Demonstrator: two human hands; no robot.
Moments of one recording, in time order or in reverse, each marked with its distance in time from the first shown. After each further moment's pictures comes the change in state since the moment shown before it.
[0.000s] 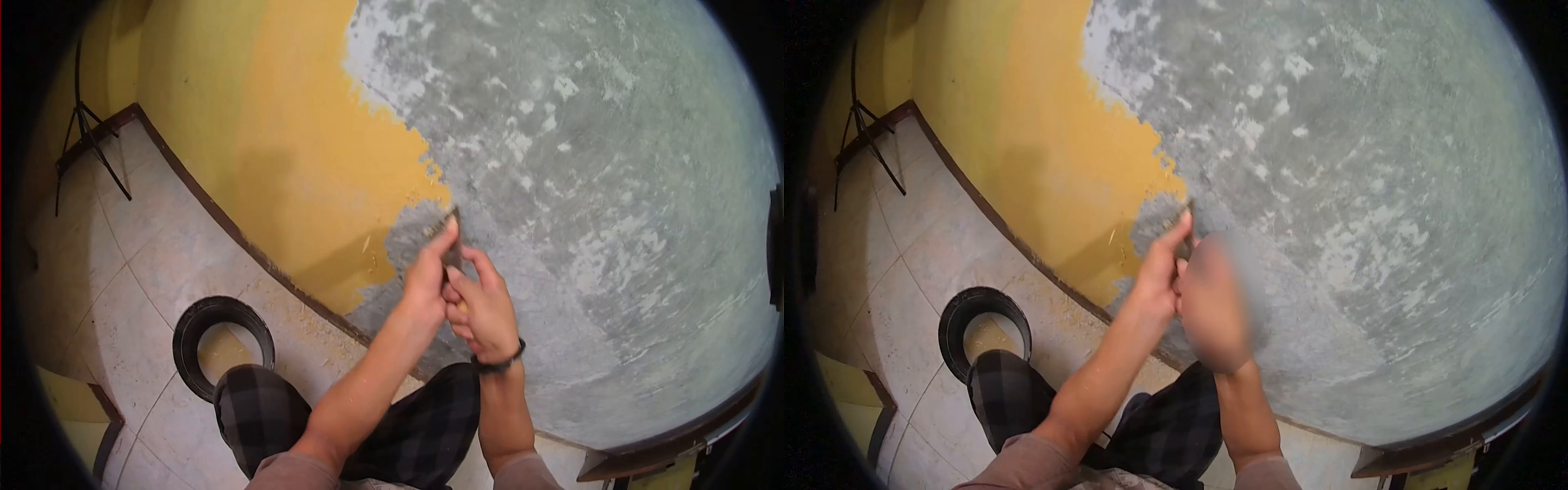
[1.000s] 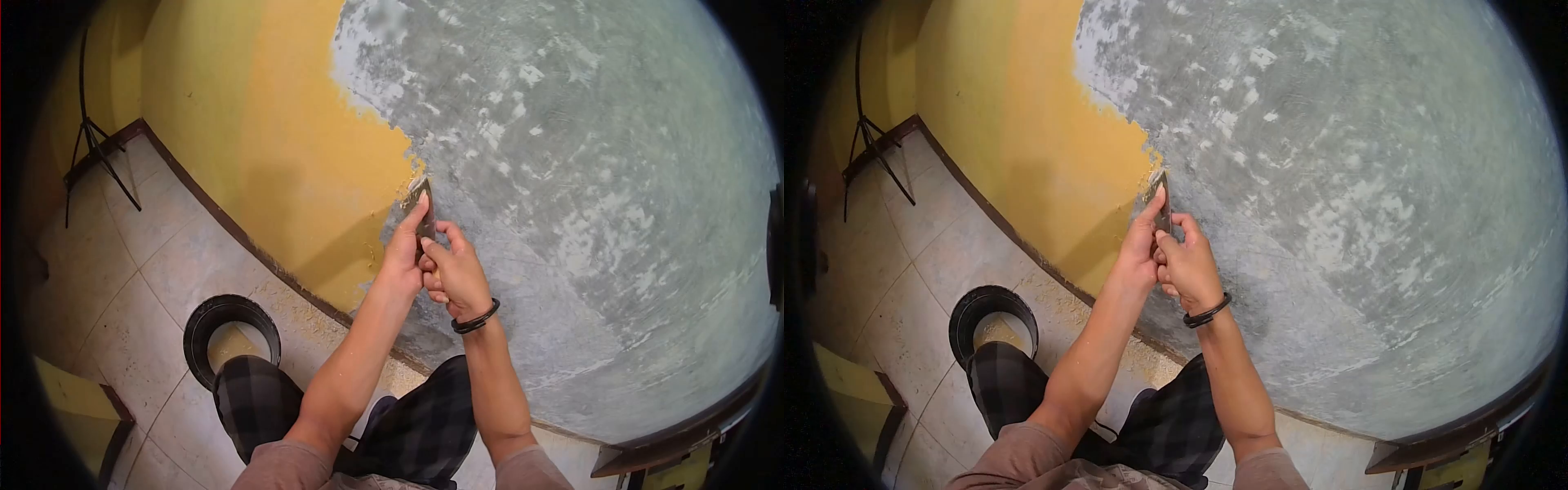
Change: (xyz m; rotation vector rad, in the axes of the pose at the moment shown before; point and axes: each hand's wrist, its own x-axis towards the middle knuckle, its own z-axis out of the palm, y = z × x) left_hand 0.008 0.022 -0.002 0.133 -0.044 0.150; right_hand 0.028 -0.003 0.008 -0.032 -0.078 -0.052
